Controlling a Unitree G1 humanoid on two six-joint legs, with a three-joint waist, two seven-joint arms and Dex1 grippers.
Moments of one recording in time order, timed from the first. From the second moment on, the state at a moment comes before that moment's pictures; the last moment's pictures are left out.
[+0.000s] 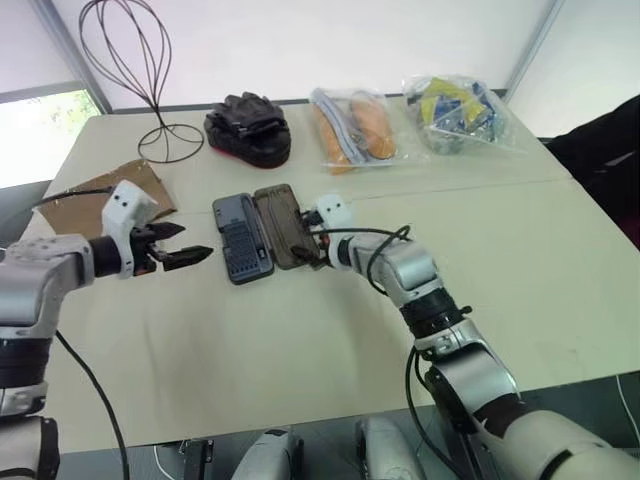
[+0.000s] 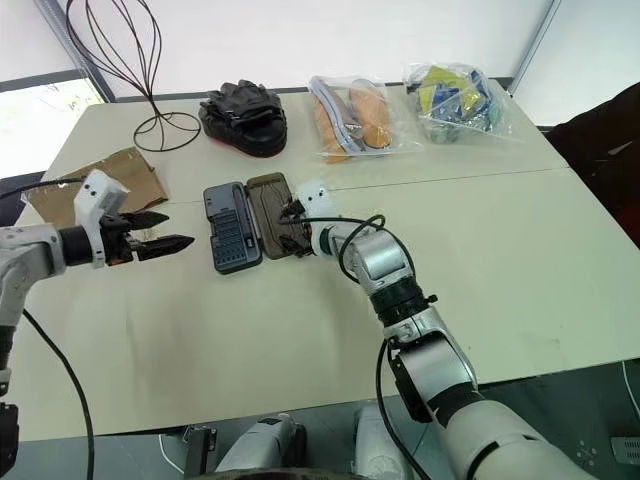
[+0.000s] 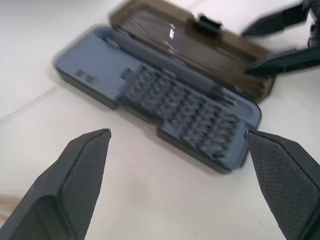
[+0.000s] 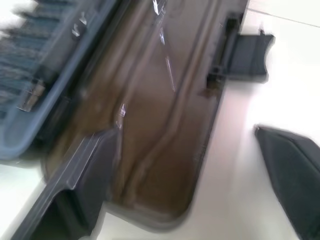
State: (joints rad) left arm -0.43 0.89 0.21 0.02 -0.46 0.76 -0.90; right arm -0.88 -0.06 0.25 0.46 0.17 0.79 0.30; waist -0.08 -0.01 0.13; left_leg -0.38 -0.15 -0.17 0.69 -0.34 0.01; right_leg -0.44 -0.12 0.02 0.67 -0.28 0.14
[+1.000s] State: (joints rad) left arm -0.27 0.93 0.13 -0.22 -0.54 0.69 -1.13; right arm -0.70 -0.66 0.35 0.34 -0.07 0.13 0.88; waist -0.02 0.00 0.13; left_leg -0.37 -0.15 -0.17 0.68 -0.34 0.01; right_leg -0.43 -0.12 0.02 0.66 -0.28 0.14
